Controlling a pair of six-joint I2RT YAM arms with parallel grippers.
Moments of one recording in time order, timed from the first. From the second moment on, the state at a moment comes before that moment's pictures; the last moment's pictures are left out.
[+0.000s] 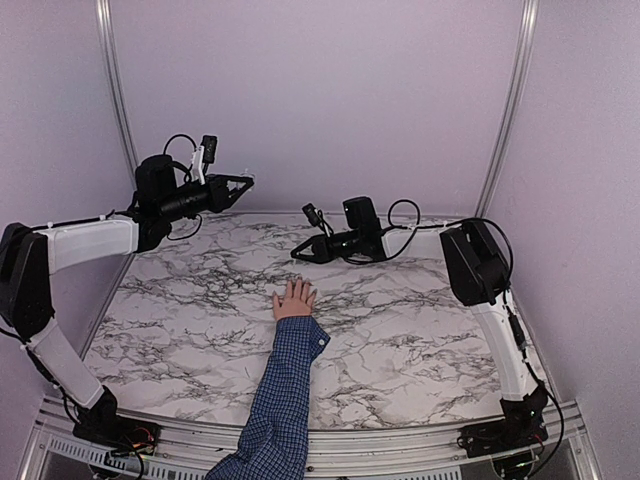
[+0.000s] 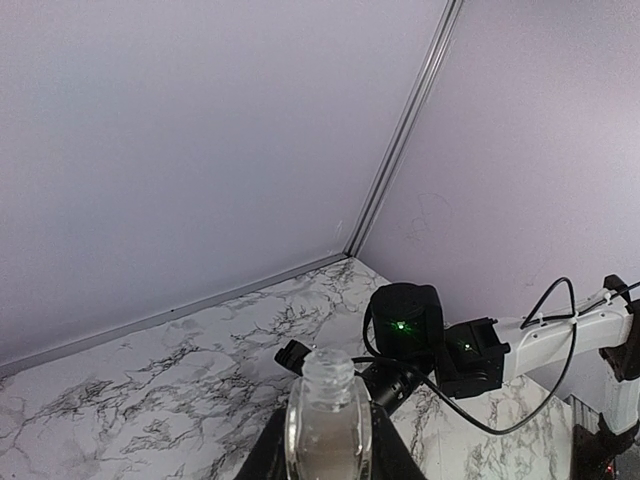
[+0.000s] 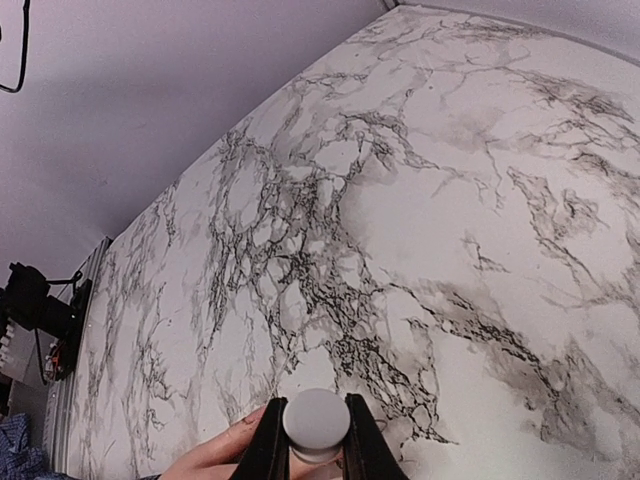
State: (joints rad) left arm -0.35 1.62 1.14 0.45 0.57 -0.34; right arm 0.56 2.47 1.87 0.10 -0.87 0.22
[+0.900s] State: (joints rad) left arm -0.35 1.63 1.14 0.48 0.57 -0.35; right arm 0.53 2.46 1.84 0.06 -0.84 0.19
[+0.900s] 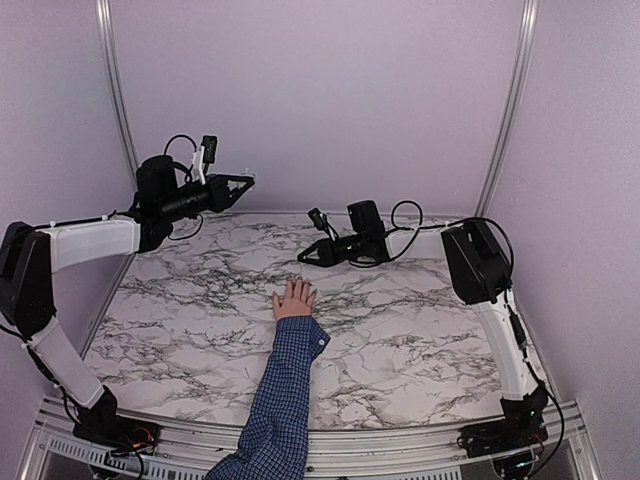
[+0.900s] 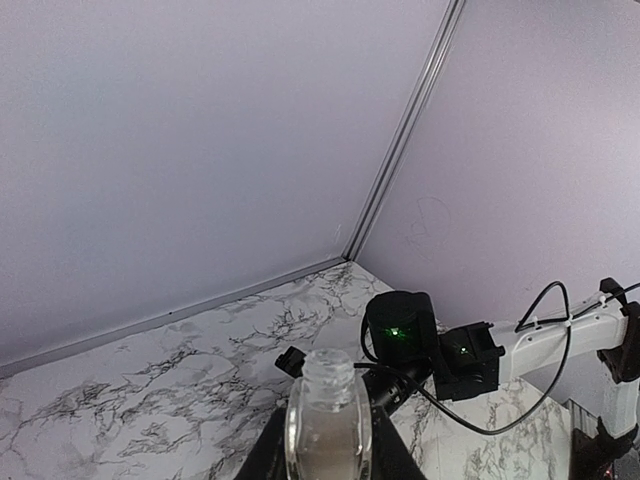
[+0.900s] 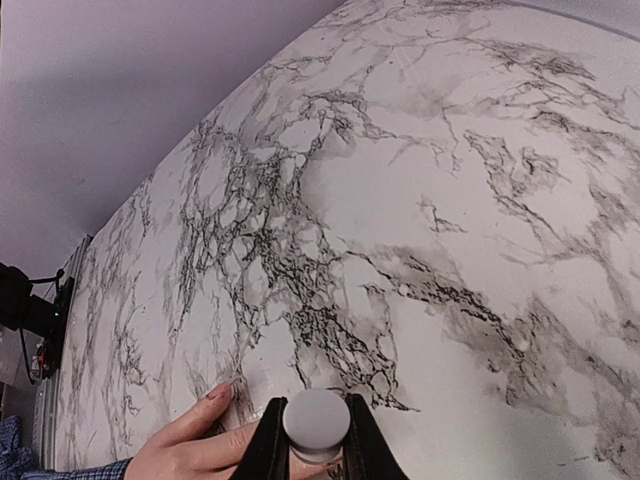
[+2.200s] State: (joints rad) left arm -0.35 1.64 1.14 0.48 0.58 -0.36; right arm 0.54 2.46 1.83 0.07 -0.84 0.21
